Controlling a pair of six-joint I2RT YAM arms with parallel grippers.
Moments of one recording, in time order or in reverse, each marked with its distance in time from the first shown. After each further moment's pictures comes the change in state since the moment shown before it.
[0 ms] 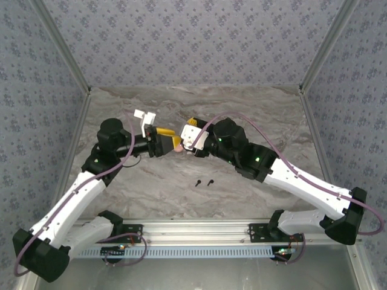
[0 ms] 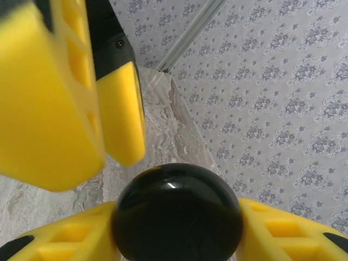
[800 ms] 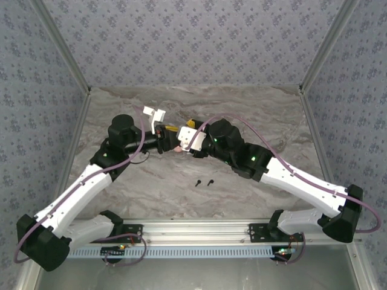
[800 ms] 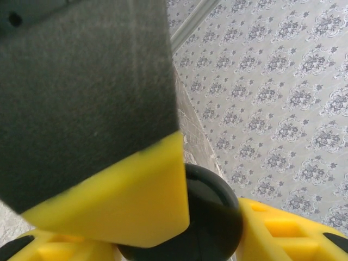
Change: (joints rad) left arm -0.076 0.091 0.043 0.015 -0.094 0.031; right arm 0.006 0.029 0.000 -0.016 0.033 -0.029
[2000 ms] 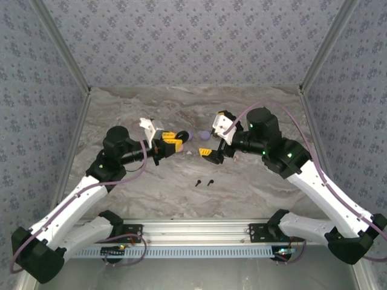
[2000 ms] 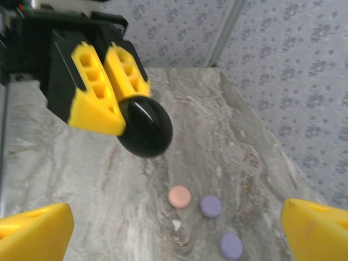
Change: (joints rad) left arm -0.010 -0.131 -0.134 0.039 -0.059 0.452; right arm -0.273 -0.168 0.053 -0.284 -0.509 0.238
